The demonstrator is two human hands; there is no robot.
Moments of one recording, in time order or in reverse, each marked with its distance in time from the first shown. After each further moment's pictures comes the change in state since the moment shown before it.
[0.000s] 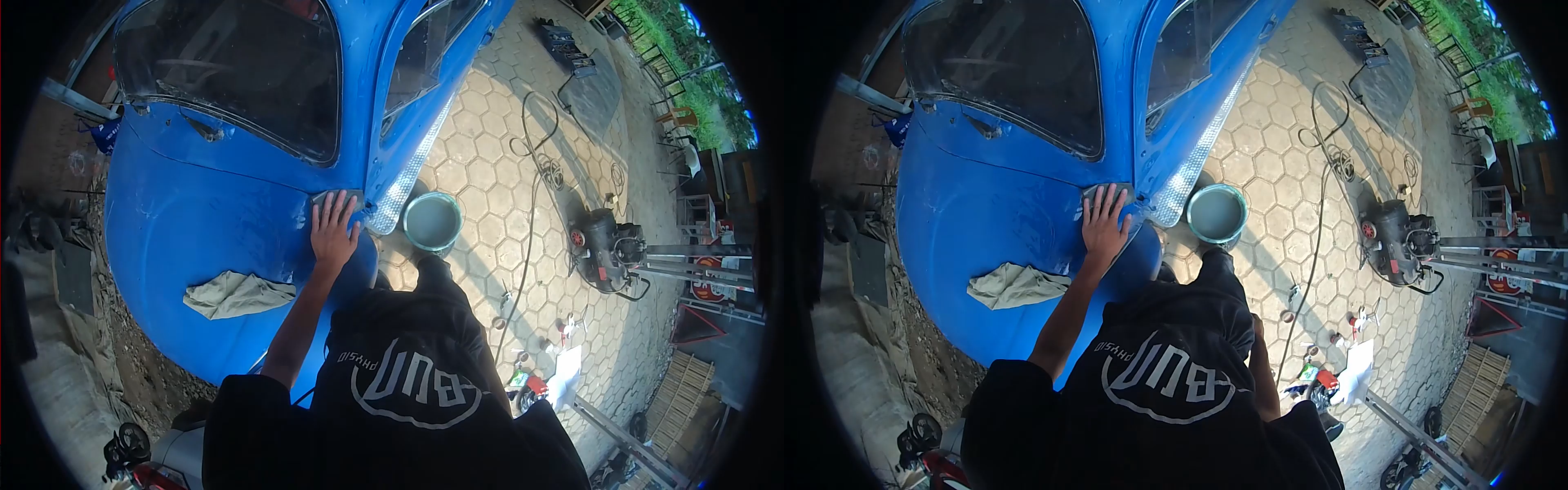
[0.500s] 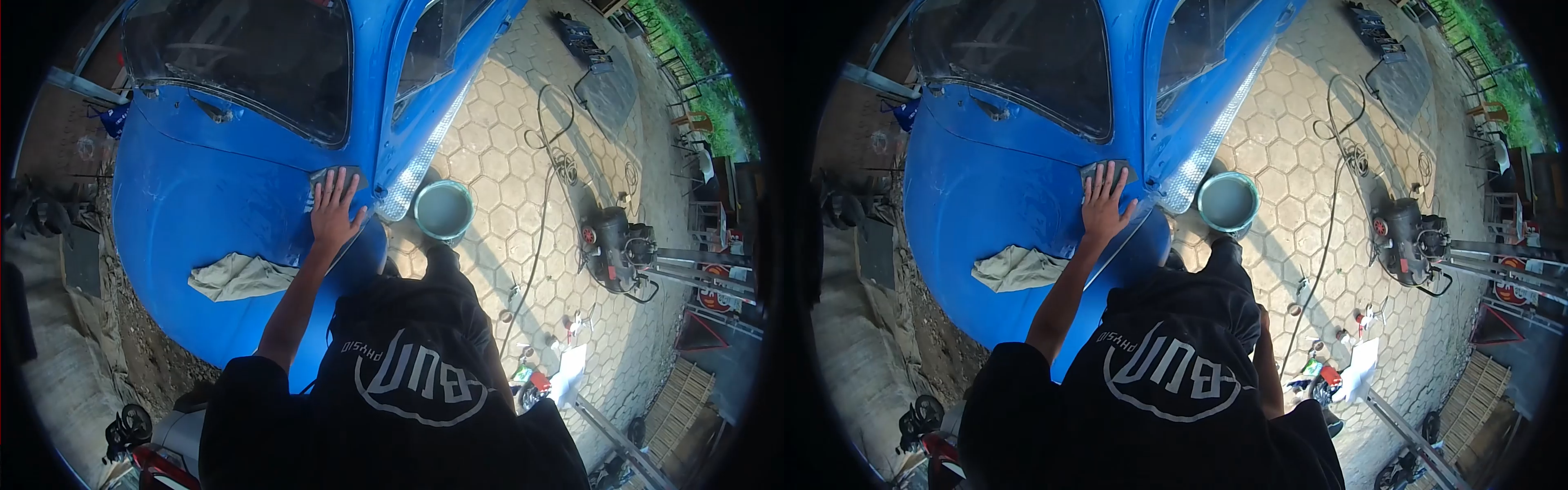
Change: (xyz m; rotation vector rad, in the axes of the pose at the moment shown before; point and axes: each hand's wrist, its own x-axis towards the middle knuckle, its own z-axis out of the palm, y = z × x) left_hand 0.006 -0.018 -0.001 -0.019 0.040 0.018; right_hand 0.000 0.007 0.009 -0.016 -0.023 -0.018
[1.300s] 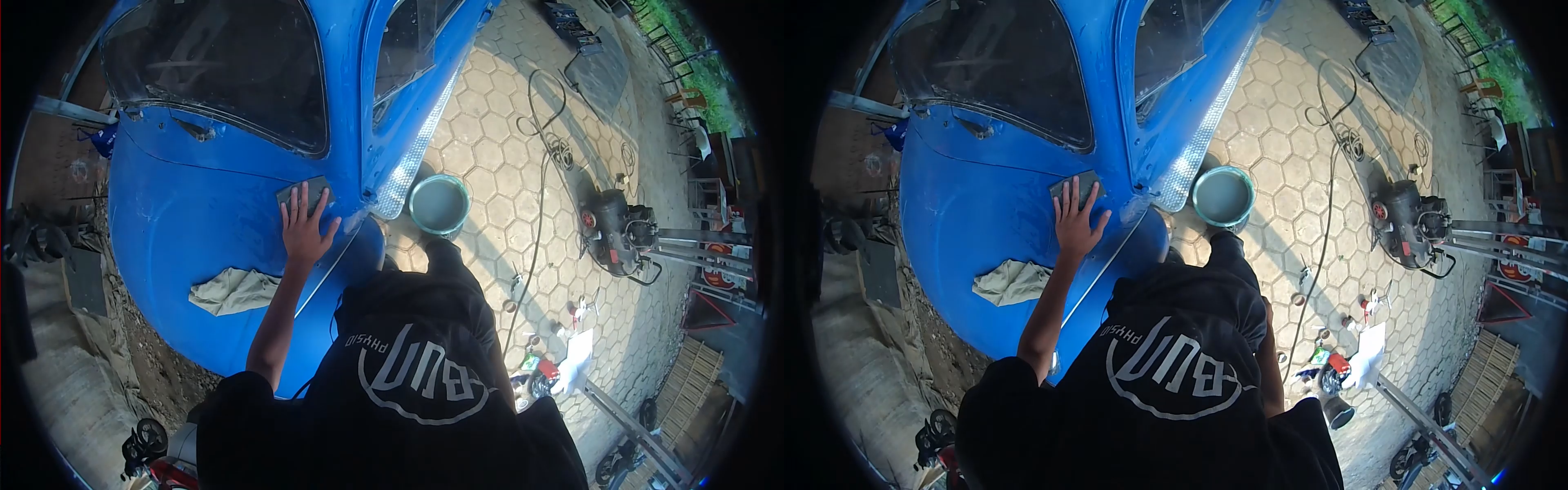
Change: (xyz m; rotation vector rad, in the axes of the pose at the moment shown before) left_hand -0.011 -0.025 -0.025 0.091 -0.093 0.005; right_hand -0.010 0.000 -0.006 0.045 0.014 0.040
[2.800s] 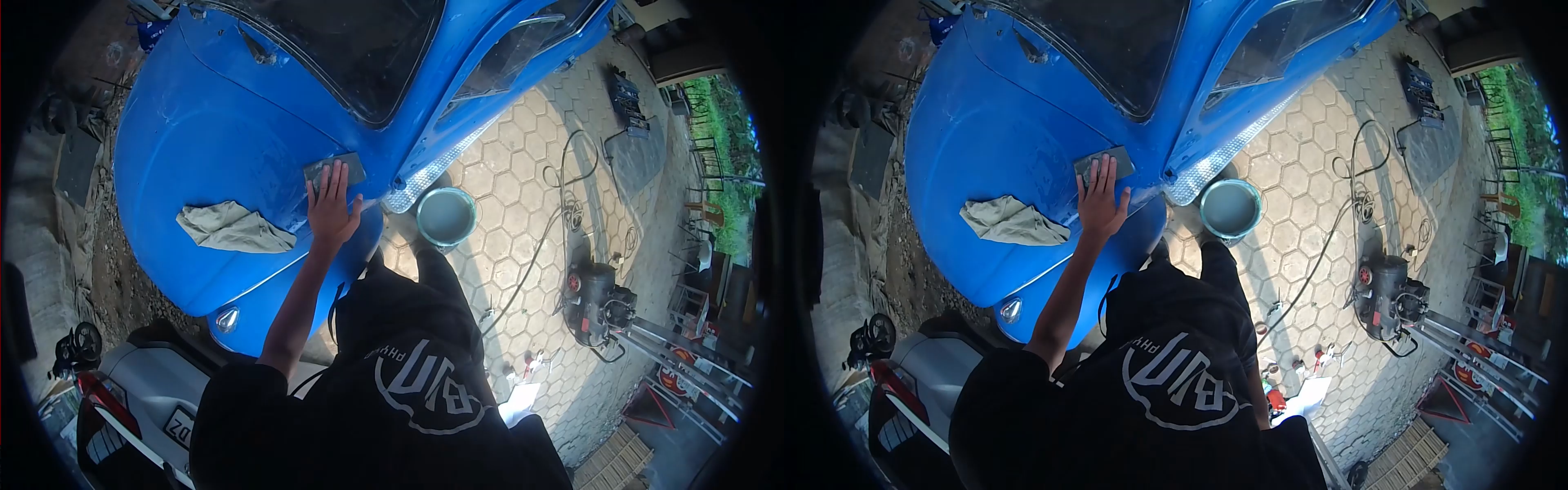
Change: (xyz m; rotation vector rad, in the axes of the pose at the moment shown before) left_hand -0.028 0.043 0.014 -0.028 -0.003 -0.437; right_hand -0.006 0.016 -0.102 -0.176 -0.048 0.041
